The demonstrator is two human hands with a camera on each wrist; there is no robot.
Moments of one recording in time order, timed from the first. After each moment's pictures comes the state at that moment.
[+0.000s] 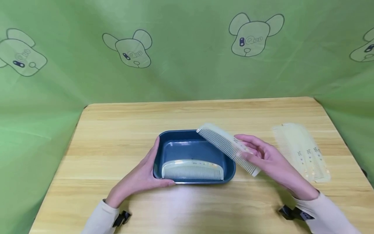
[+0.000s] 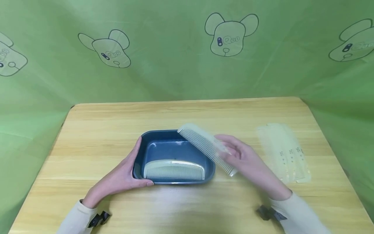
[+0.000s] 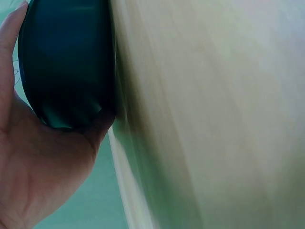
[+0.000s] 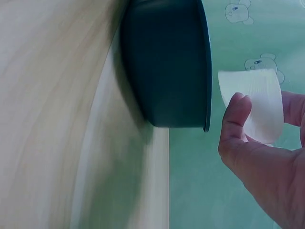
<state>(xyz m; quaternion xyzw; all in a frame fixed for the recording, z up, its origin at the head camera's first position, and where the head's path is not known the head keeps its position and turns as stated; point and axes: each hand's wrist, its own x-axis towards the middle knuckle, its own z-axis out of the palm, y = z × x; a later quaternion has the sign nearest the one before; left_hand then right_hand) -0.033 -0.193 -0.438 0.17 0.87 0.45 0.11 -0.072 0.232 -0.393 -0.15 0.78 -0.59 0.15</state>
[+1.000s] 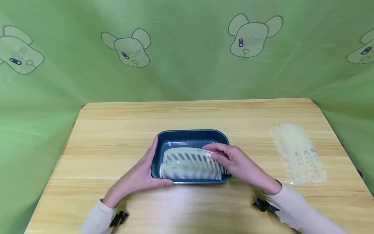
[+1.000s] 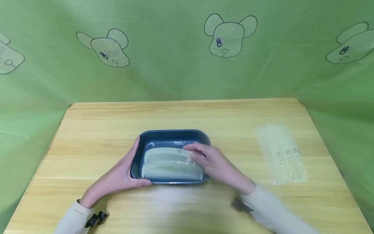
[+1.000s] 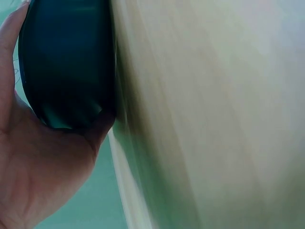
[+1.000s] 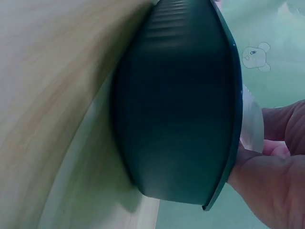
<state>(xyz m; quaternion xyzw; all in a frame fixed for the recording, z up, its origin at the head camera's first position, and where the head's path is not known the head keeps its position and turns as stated) -0.032 -0.193 -0.437 0.16 0.88 0.44 0.11 -0.079 0.163 -0.397 -0.25 0.79 -0.53 0.18</state>
